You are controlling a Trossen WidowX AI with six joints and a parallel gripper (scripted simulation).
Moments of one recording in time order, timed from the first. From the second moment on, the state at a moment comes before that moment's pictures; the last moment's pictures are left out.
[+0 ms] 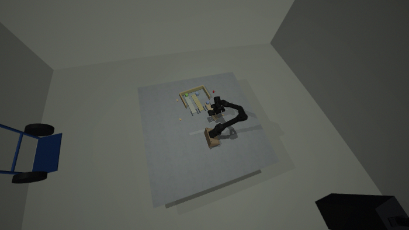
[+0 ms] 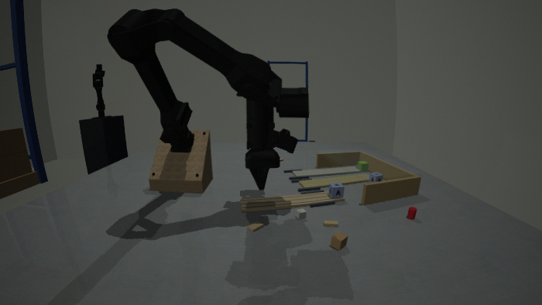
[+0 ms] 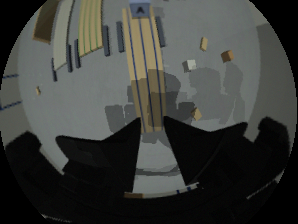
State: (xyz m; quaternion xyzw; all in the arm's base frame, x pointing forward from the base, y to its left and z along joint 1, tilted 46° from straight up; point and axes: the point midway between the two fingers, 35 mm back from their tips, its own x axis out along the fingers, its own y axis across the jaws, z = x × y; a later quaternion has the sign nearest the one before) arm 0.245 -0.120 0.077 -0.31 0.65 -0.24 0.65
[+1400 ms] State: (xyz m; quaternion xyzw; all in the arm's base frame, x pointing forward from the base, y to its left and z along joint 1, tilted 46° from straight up) arm 0.374 -0.090 0.079 -0.30 0.65 -0.24 0.66
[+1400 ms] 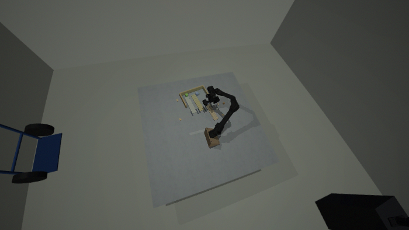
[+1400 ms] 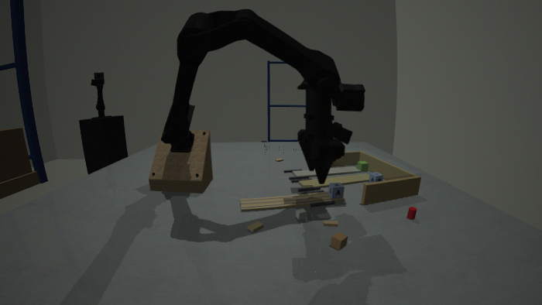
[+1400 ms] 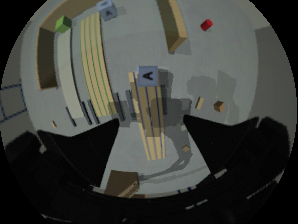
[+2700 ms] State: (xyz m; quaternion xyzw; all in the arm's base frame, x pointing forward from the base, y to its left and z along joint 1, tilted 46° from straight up) arm 0.433 -0.101 0.061 -0.30 0.64 -0.25 0.66
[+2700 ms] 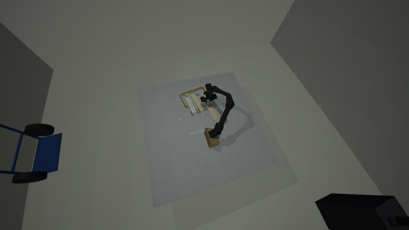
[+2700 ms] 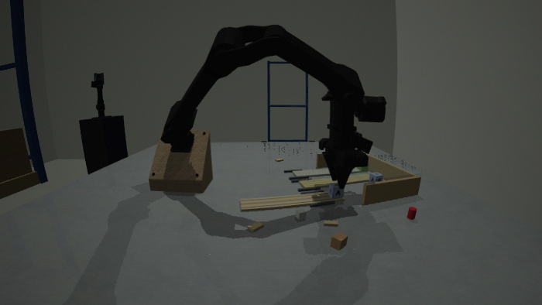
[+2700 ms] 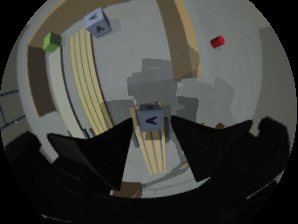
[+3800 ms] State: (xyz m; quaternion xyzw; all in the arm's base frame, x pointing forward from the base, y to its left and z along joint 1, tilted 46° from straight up) arm 0.432 -0.118 0.044 -0.30 0.64 -0.25 0.66
